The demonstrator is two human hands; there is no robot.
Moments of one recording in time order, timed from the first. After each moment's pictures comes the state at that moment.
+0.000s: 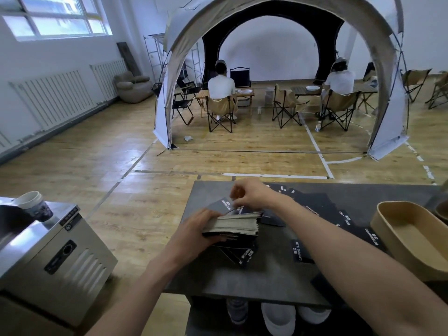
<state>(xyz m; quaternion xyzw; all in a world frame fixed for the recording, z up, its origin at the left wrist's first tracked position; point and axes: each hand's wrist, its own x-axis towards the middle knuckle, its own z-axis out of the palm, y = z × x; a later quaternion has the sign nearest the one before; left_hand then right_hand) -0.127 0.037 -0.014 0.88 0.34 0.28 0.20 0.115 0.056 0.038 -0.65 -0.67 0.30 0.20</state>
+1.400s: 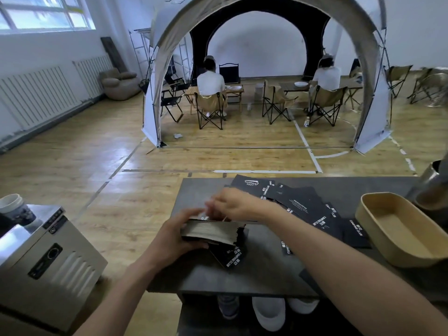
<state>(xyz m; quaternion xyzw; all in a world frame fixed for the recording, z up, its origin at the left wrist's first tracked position) -0.149 0.041 -0.024 0.85 0.33 0.30 0.29 0.076 0.009 0.057 -0.60 -0.71 0.34 0.16</state>
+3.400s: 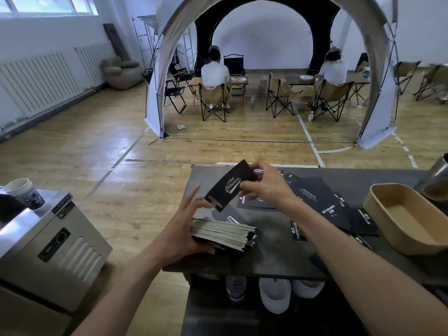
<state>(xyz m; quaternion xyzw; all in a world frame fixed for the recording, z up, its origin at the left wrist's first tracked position) -0.173 0.013 -0.011 0.88 0.29 0.25 0.28 0.096 -0.017 0.054 -0.63 -0.49 0.39 0.47</state>
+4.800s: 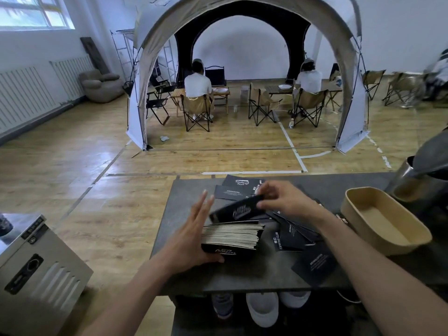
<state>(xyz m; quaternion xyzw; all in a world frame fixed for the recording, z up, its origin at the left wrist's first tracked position) -0.111 0.021 -0.018 0.92 0.28 0.18 0.23 0.188 -0.050 0.045 -0.64 -0.55 0.39 0.36</state>
